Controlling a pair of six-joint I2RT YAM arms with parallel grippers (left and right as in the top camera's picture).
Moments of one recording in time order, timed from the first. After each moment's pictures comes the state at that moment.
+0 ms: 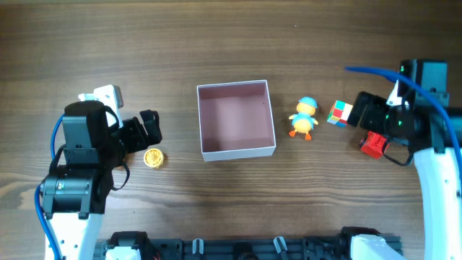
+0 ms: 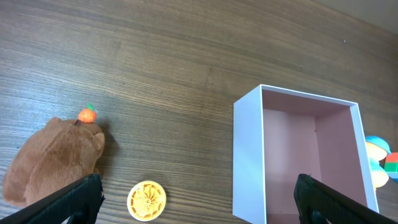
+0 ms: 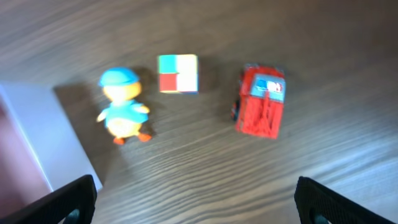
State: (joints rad) left arm -0.02 0.92 0.97 -0.83 0.10 -0.31; right arm -0.09 1.26 1.34 -1.26 0.09 0.34
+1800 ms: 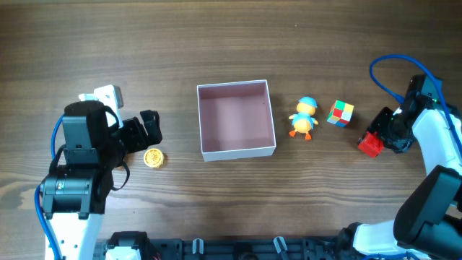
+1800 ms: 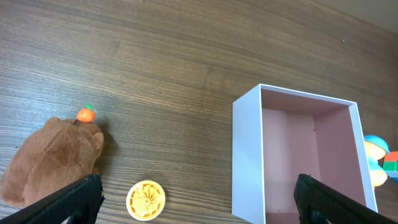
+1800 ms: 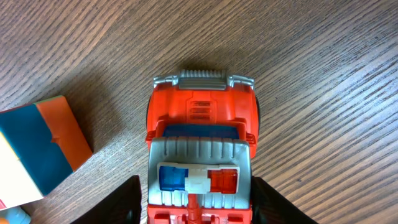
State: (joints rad) left arm -0.02 0.92 0.97 -0.84 0.10 -0.31; right arm -0.39 1.63 1.03 -0.81 0.01 0.31
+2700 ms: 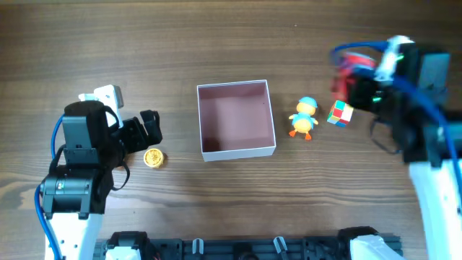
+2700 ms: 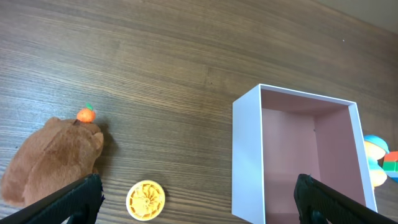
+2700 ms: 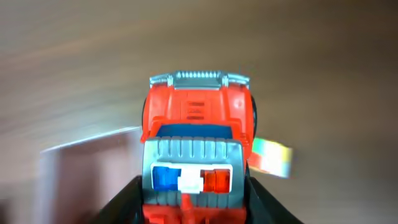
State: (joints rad) left arm -0.02 0.92 0.97 -0.84 0.10 -0.31; right arm 0.14 1.20 1.41 -0.97 0.00 0.29
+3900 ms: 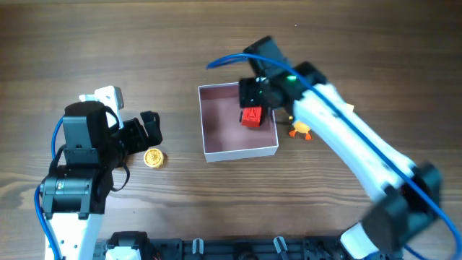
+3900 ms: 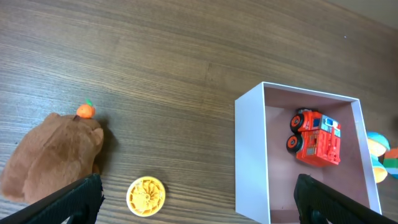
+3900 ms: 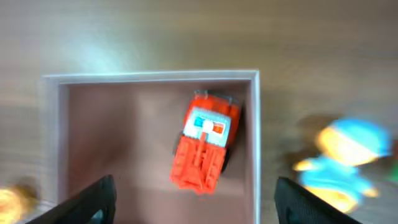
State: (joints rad) left arm -0.02 0.92 0.97 -0.85 0.10 -0.31; right arm 0.55 1.69 1.53 -0.92 0.11 0.45
